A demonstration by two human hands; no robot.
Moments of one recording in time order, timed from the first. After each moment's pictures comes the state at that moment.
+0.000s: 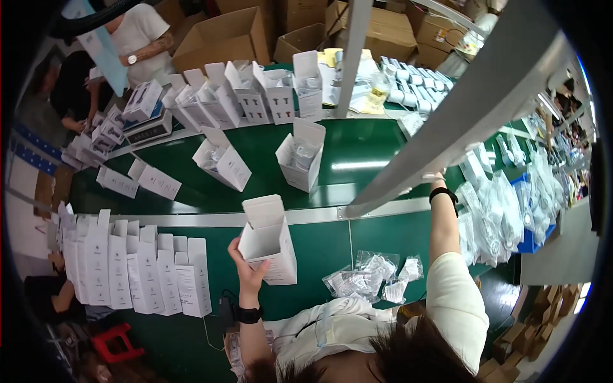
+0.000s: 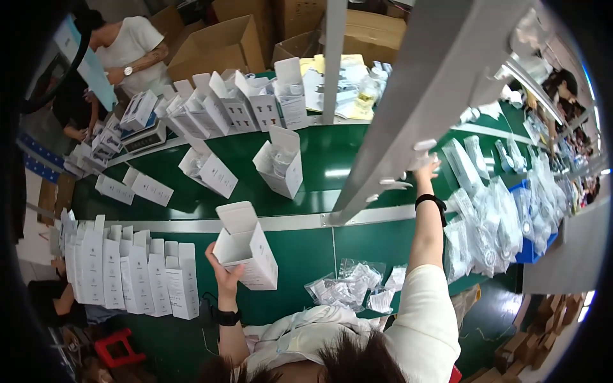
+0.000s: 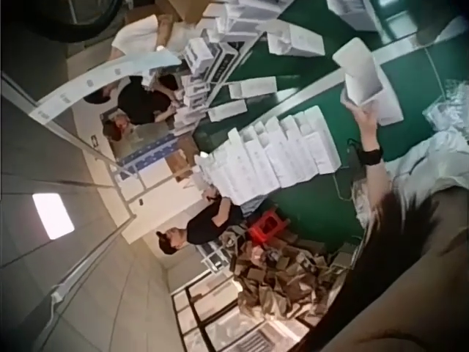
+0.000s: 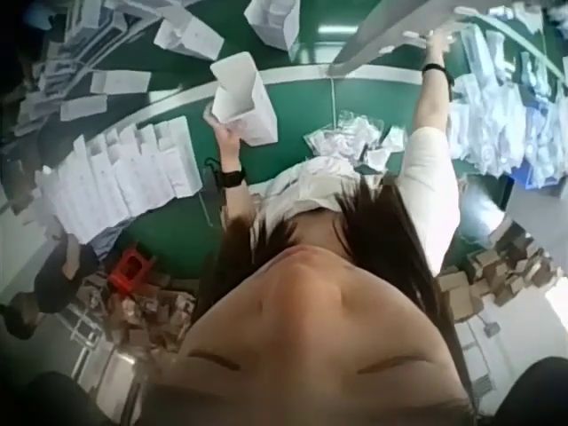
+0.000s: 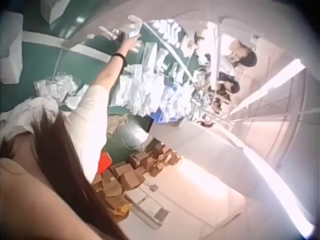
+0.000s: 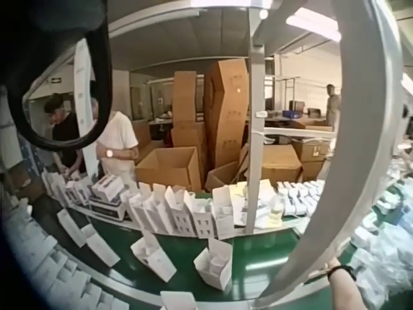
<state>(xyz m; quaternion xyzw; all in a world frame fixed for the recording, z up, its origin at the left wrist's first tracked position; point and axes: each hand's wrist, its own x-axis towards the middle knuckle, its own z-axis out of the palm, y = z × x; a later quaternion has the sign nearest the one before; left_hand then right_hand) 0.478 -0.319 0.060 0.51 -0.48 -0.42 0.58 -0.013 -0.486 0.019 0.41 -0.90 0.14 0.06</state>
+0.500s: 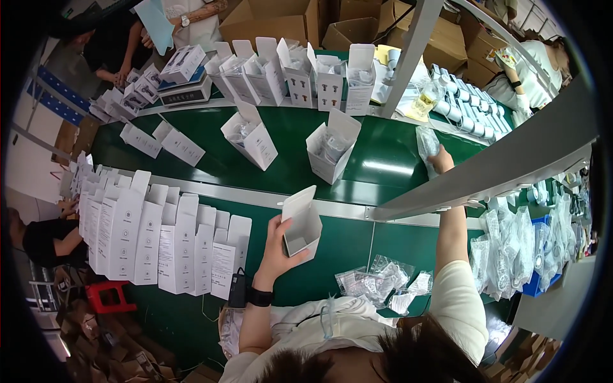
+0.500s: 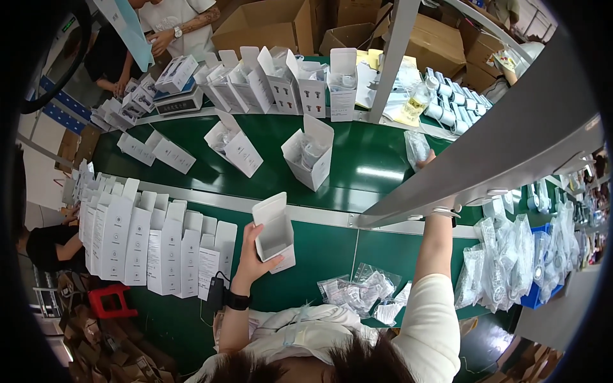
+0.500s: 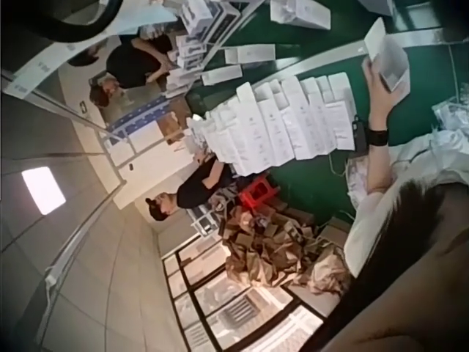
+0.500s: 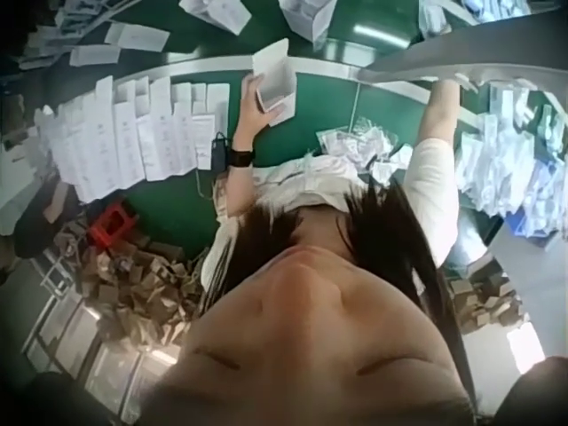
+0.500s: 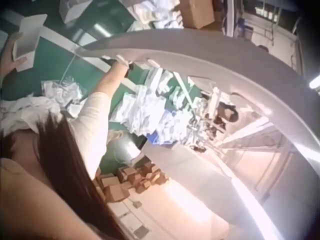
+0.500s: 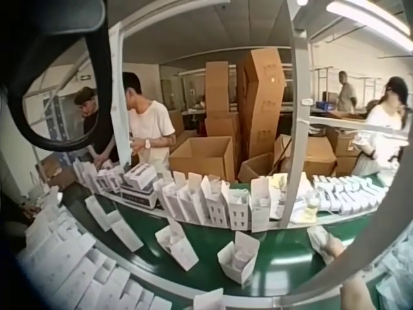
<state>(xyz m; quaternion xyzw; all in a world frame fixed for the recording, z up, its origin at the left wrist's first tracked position) 0.468 -0.338 0.081 0.51 -0.70 -0.29 0.41 0.006 -0.557 0.019 0.54 -0.82 0.09 -0.16</state>
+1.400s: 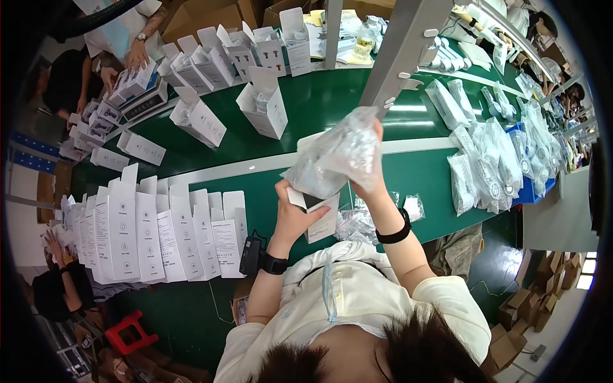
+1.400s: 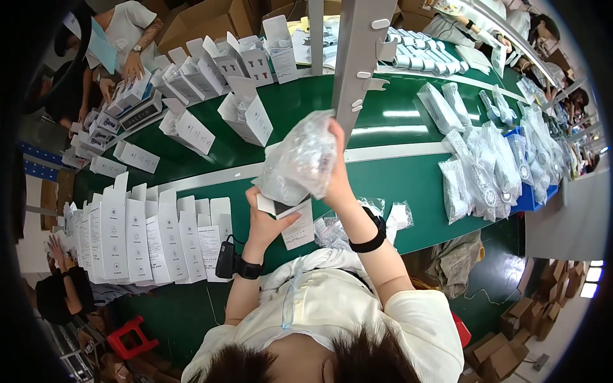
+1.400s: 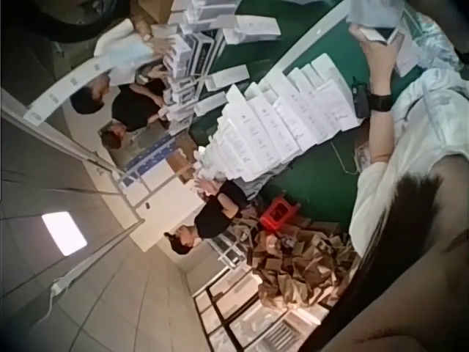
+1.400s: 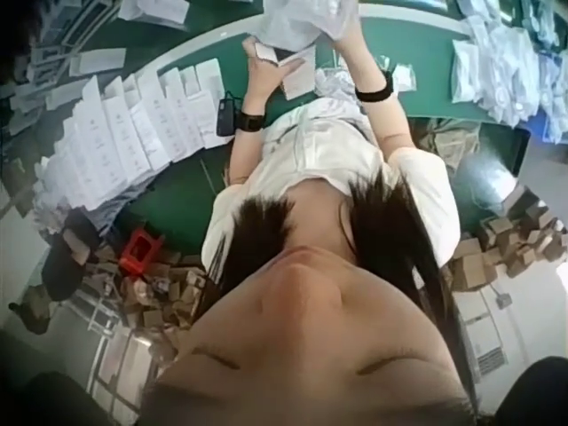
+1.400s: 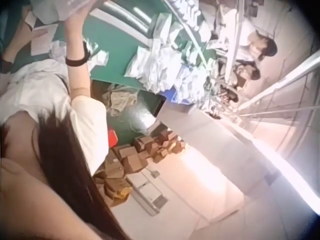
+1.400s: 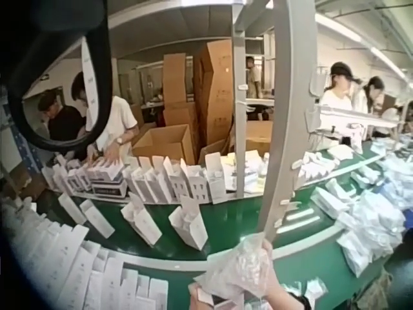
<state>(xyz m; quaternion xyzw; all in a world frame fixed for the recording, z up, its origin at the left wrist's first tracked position) 0.414 -0.303 0.112 0.47 -0.66 -0.42 0.40 0.249 -0.333 0.149 0.39 -0.36 0.72 -0.46</state>
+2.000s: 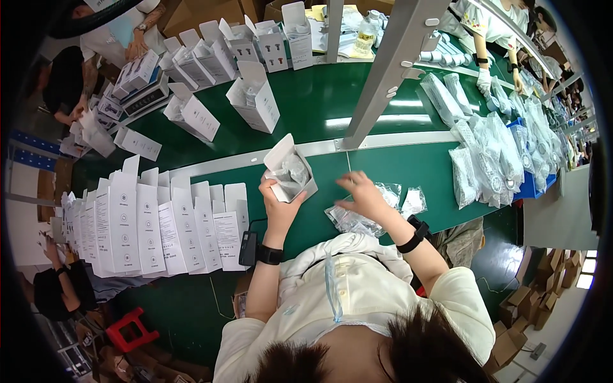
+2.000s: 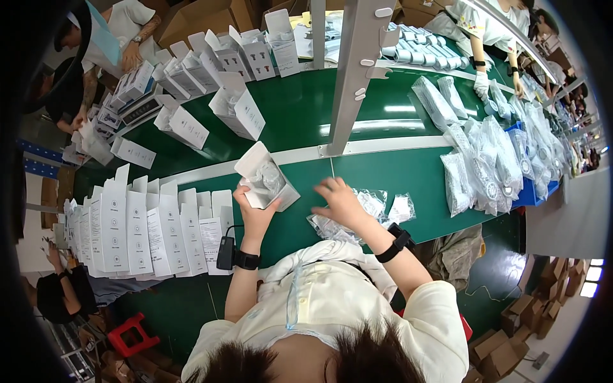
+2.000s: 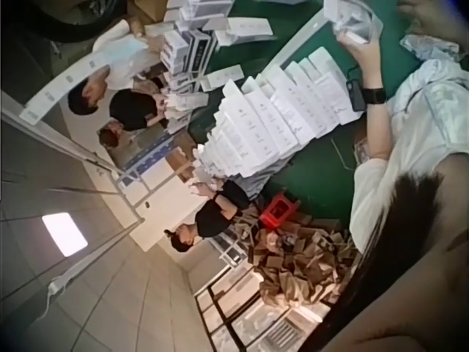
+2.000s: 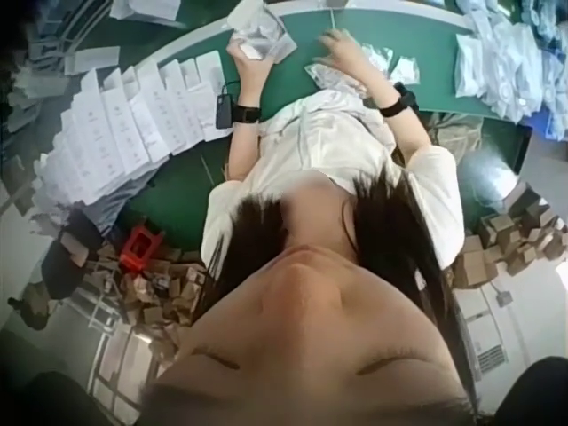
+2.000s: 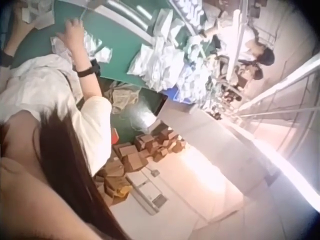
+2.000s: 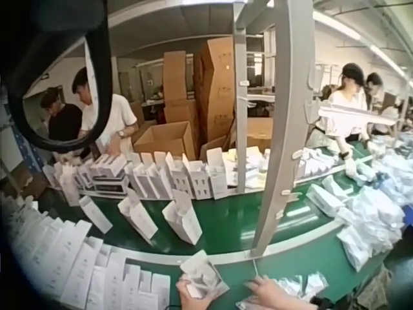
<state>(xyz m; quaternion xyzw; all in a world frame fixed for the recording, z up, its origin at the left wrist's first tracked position) 0.439 -0.305 0.067 0.53 -0.64 -0.29 0.48 0.222 -0.273 0.072 0.77 -0.55 0.22 -0.23</state>
